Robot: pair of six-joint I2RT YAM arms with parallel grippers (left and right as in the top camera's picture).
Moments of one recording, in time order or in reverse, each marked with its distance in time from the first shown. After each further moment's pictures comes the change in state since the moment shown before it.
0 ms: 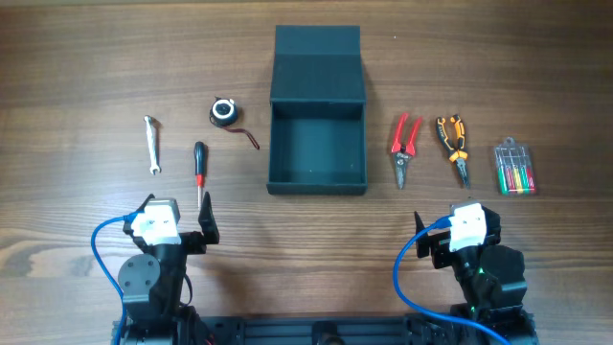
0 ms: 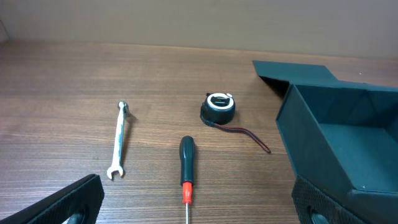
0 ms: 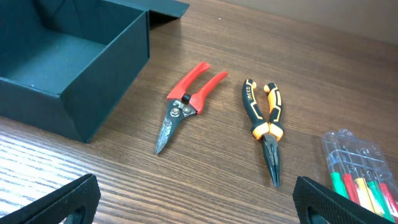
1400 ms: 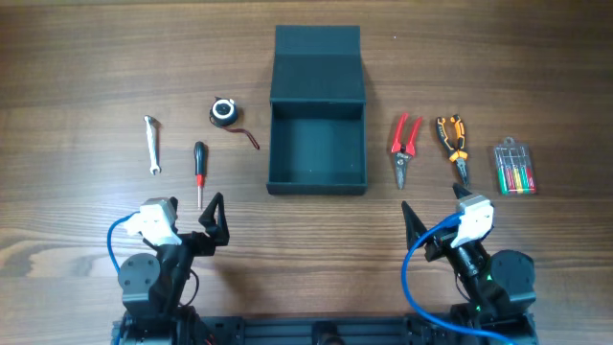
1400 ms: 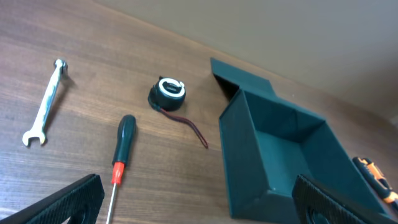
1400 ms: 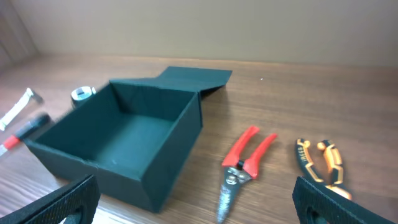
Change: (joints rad) left arm 0.000 0.018 0.023 -0.030 0.160 -0.328; right arm -0.005 0.010 -0.002 0.234 -0.206 0.249
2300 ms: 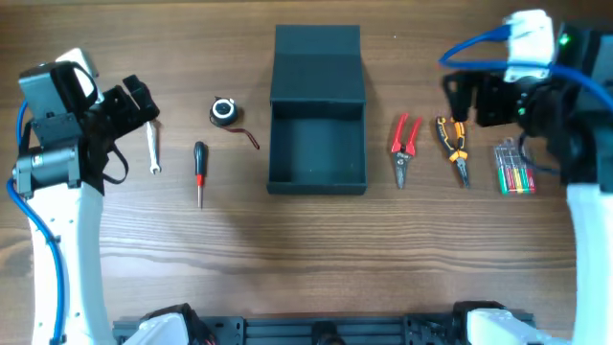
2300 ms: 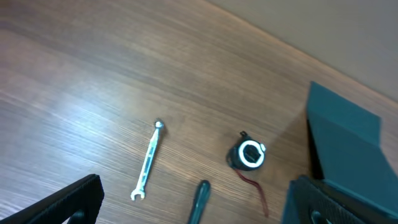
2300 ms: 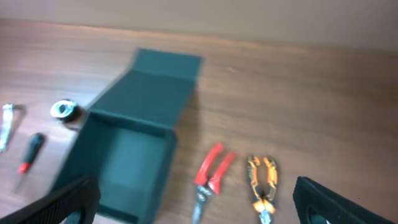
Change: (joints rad) left arm 0.192 1.275 1.105 -0.320 -0.139 0.112; right arm -0.151 1.314 1.471 -0.735 0.029 -0.132
